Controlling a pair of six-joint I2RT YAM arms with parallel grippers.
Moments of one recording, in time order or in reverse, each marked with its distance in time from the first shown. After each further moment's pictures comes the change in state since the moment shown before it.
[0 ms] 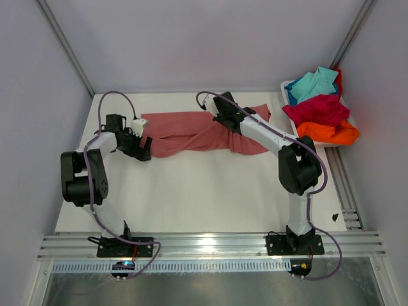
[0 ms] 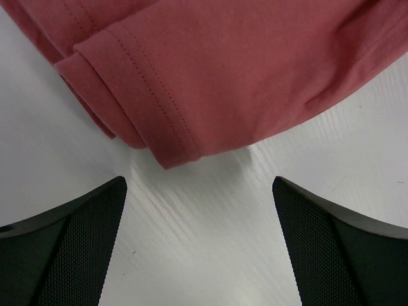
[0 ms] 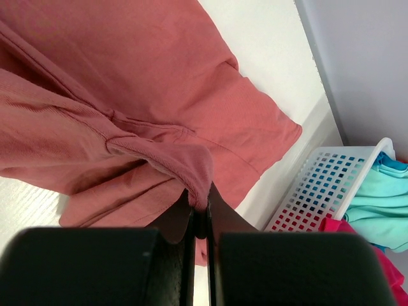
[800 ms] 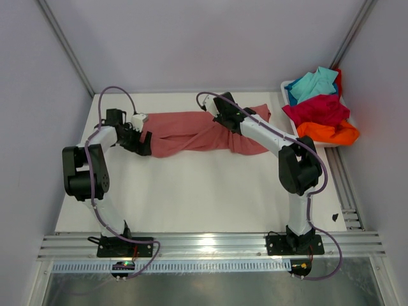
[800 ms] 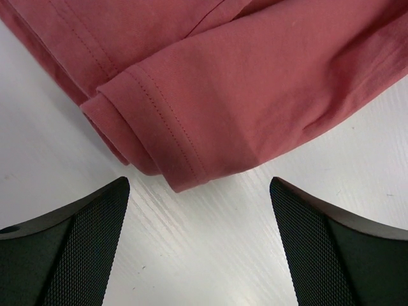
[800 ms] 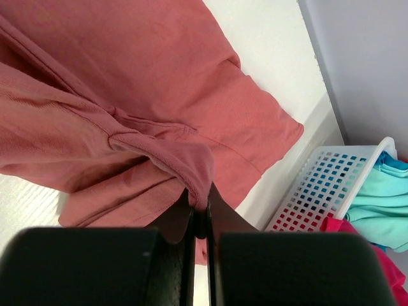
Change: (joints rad) left arm 0.000 0.074 0.115 -0.047 0.029 -0.014; right arm 0.000 -0.004 -0.010 0.002 -0.002 -0.001
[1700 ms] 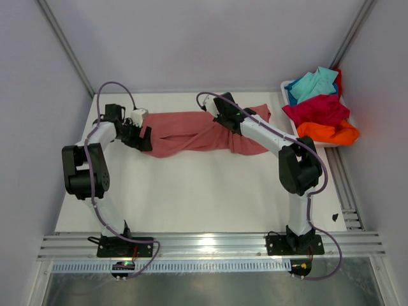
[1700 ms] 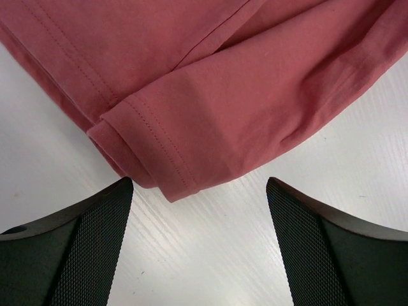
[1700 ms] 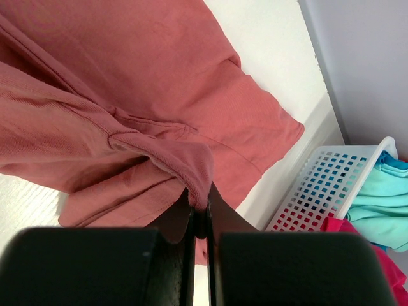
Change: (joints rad) left arm 0.000 0.017 0.082 -0.064 0.060 -0.008; right arm 0.000 -0.002 -0.008 0.006 0.000 0.000
